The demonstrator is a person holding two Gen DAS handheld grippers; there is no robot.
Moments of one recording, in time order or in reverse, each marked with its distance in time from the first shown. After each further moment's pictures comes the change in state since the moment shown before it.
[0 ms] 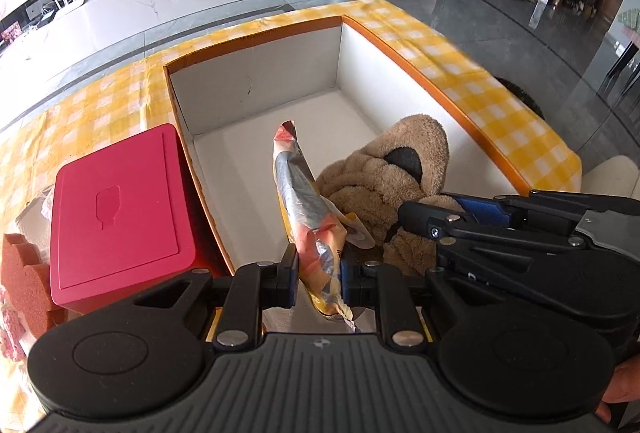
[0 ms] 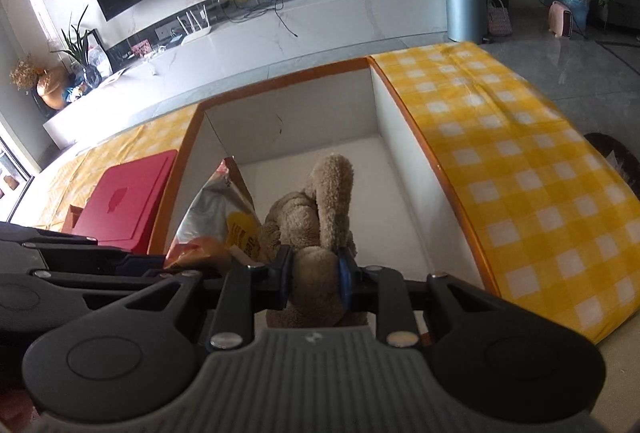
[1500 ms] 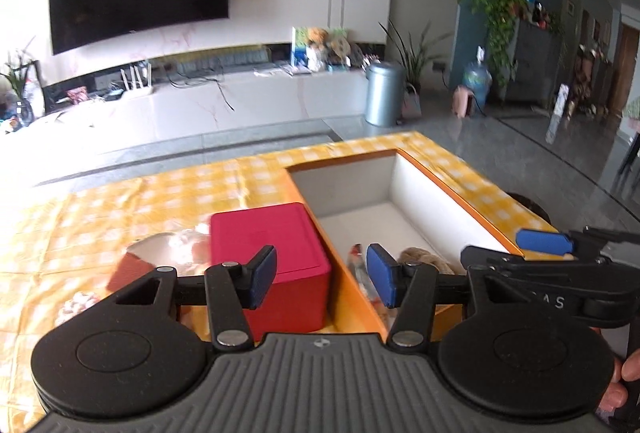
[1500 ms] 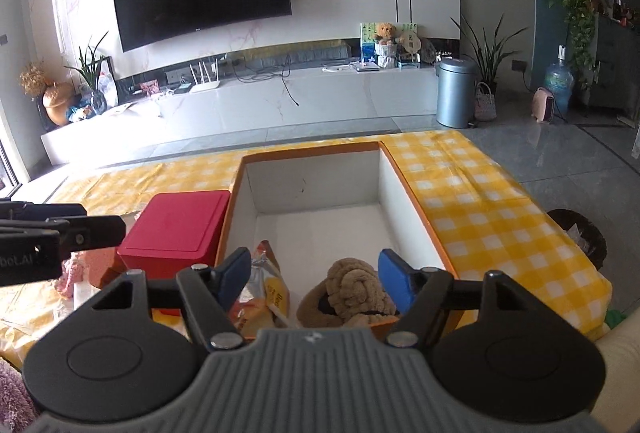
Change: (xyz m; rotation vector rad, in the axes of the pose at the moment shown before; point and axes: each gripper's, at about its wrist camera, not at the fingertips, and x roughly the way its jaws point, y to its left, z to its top) left arm -0.138 0.054 -0.078 -0.099 -0.424 0.092; right arm -0.095 0.054 -0.034 -0.111 -0.247 -0.070
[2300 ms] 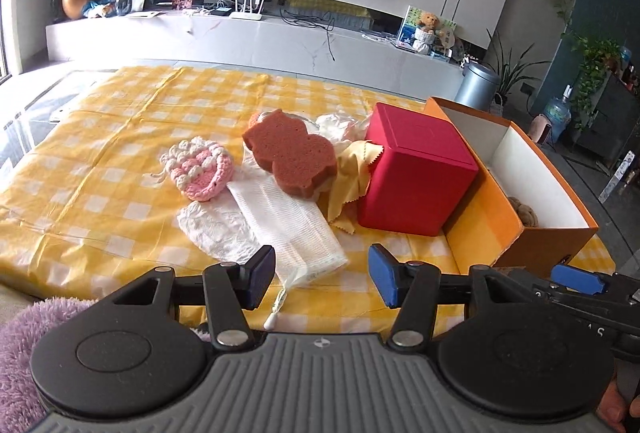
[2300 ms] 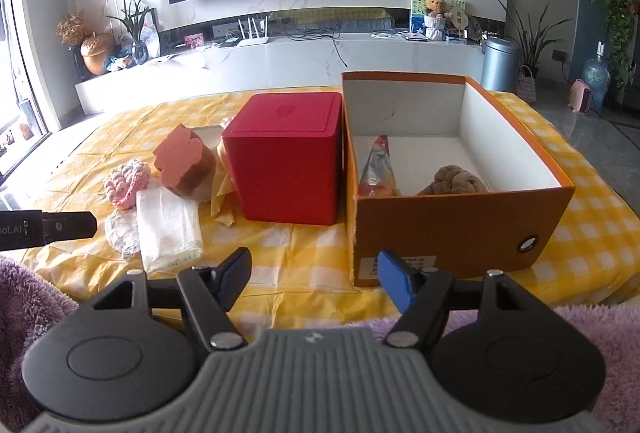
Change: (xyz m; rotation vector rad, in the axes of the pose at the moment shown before) left arm -0.057 0.115 -0.109 -0.325 0.090 0.144; right arm -0.007 0.097 -0.087 -0.104 0.099 0.082
